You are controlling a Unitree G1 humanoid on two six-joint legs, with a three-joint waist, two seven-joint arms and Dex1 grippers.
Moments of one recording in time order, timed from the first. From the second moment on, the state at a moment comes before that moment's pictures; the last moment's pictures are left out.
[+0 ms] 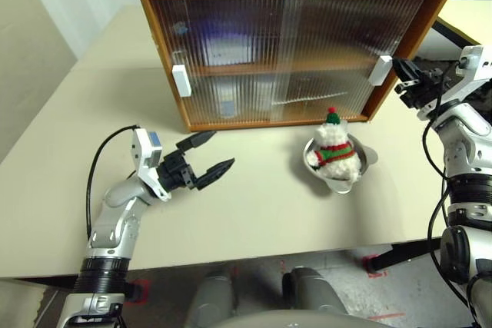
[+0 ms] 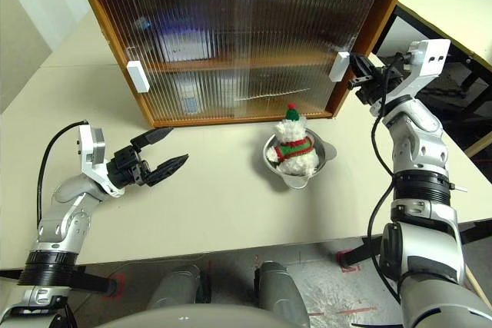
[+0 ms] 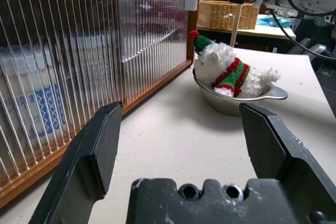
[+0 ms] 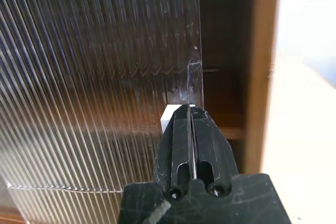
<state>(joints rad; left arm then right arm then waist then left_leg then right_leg) -0.12 0.42 0.07 0.06 -0.49 -0.02 -1.06 -0.61 -0.51 -0.32 0.50 0.40 0.05 0.63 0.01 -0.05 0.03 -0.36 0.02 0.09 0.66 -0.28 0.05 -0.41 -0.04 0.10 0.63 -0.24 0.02</state>
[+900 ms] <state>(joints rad) -0.11 0.44 0.07 0.05 -0.49 -0.02 -1.06 -0.60 -0.50 -0.30 0.44 0.39 0.18 0.60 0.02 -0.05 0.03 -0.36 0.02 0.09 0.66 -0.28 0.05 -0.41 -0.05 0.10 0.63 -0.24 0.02</state>
